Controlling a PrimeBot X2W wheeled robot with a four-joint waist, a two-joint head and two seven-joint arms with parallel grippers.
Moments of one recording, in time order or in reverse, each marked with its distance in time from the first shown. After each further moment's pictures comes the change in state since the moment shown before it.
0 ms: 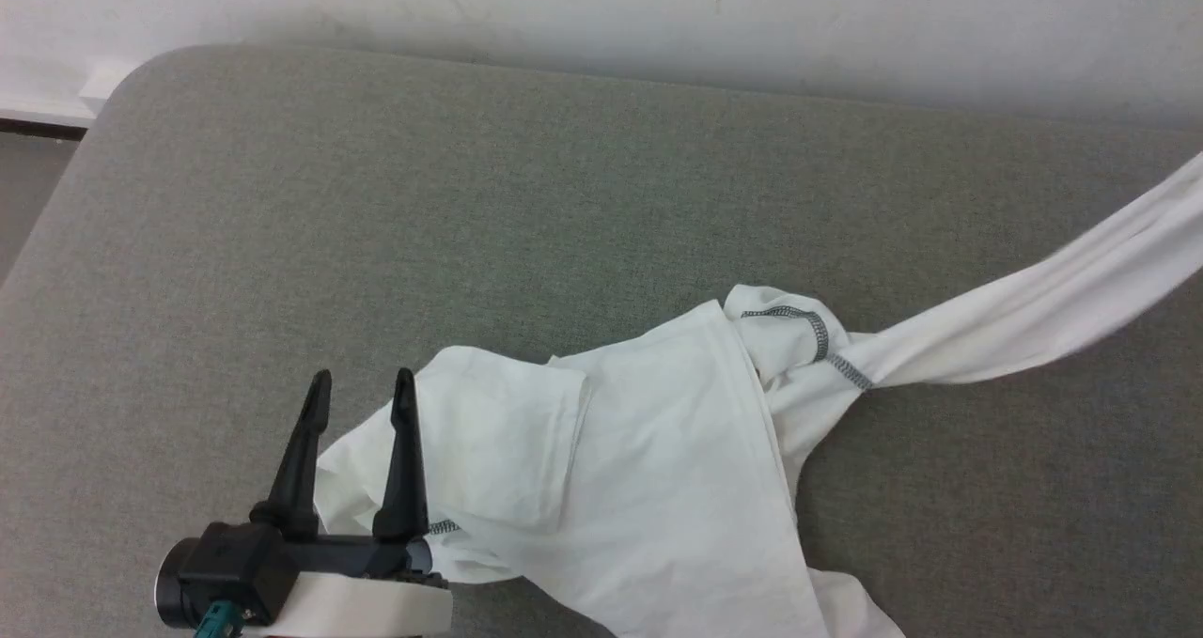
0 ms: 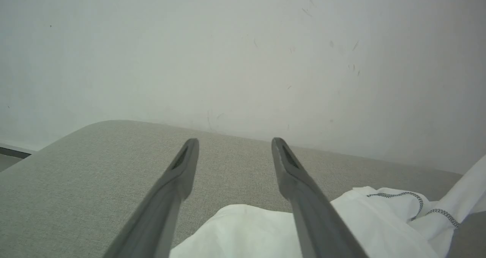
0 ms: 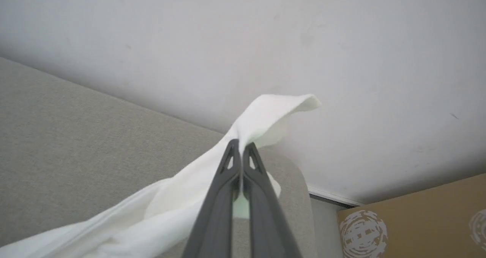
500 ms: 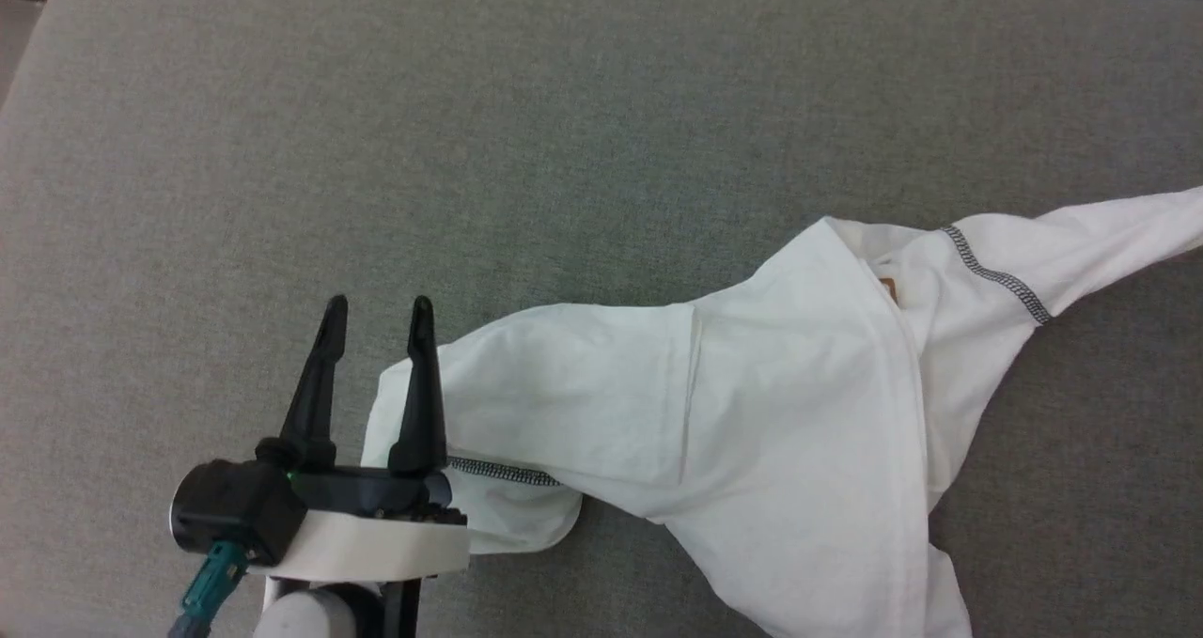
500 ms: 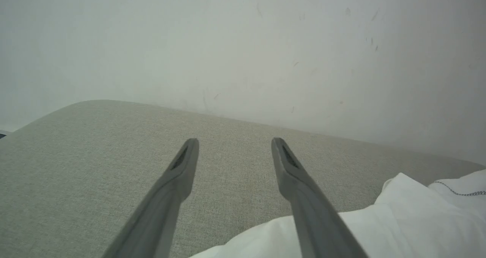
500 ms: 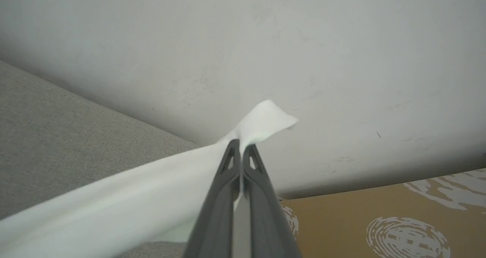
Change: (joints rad) left arm -0.115 -0.002 -0.035 -0.002 -0.035 0.000 0.000; right arm -0.163 -0.225 0.023 0.115 -0.218 0.000 -0.088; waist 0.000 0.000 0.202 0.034
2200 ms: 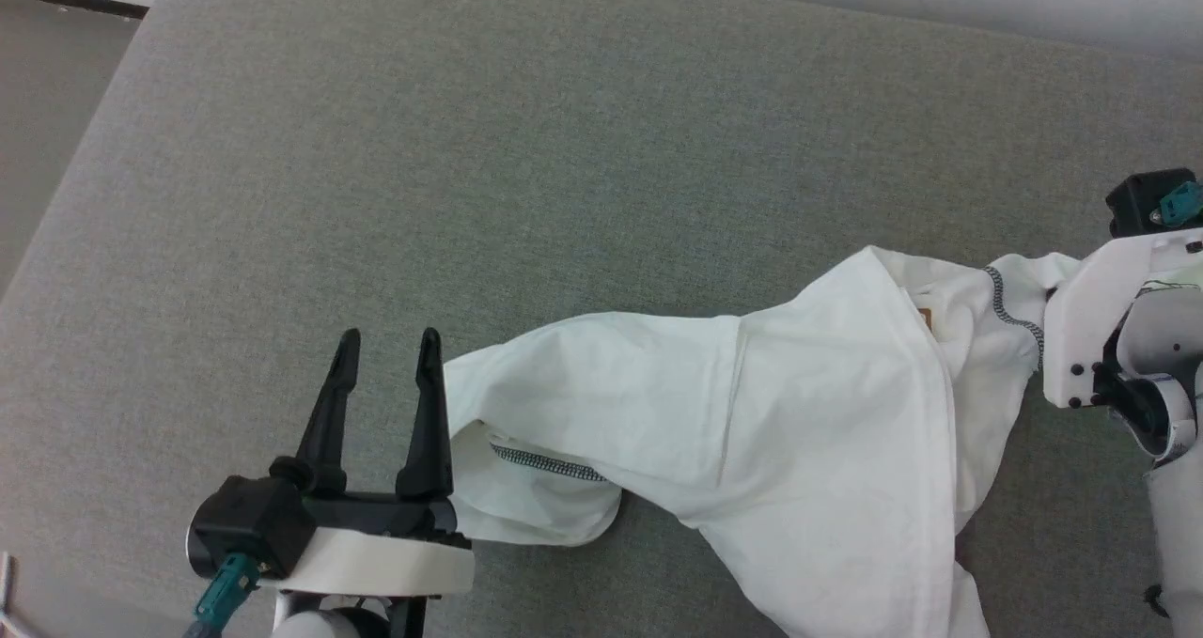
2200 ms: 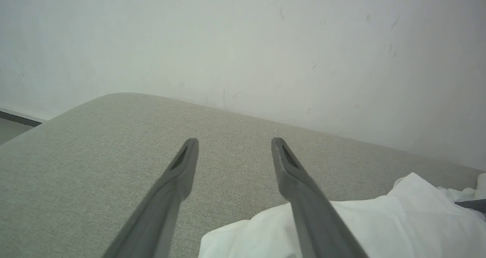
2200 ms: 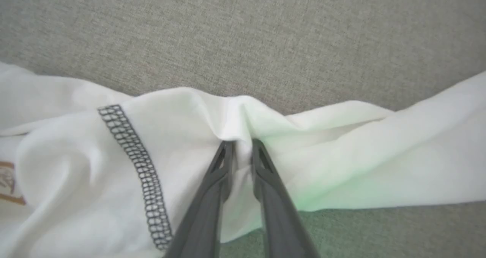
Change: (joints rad) left arm 0.027 0.000 -0.002 0.047 -0.025 -0.009 0.000; right arm 0.311 0.496 -0.033 -0.012 0.272 0.000 0.274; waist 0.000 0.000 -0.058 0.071
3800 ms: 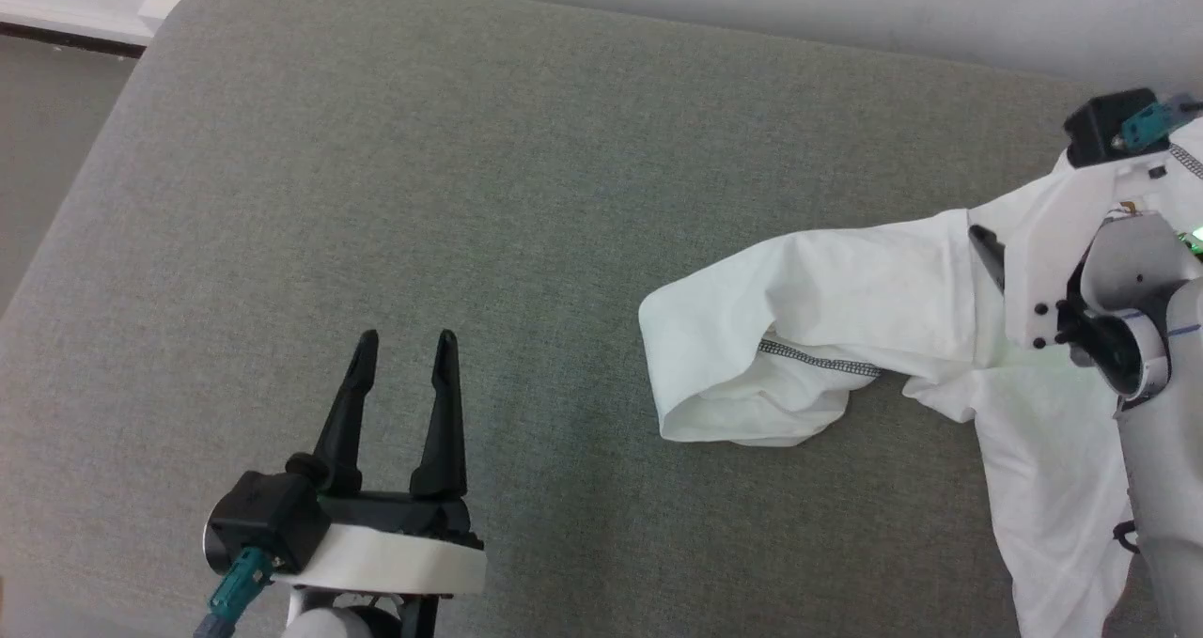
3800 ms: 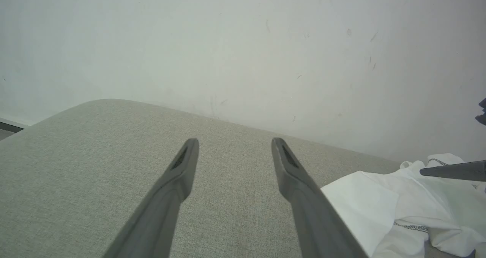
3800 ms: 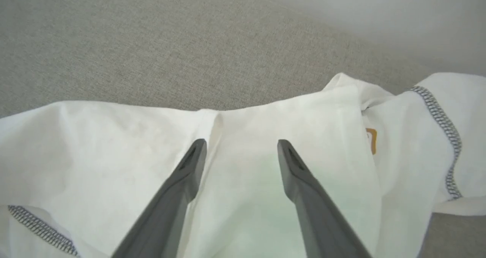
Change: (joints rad) left arm -0.015 0.000 -0.026 0.027 -0.015 0.000 0.000; right arm -0.135 0.009 0.090 0.018 0.064 0.000 -0.020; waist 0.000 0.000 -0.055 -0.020
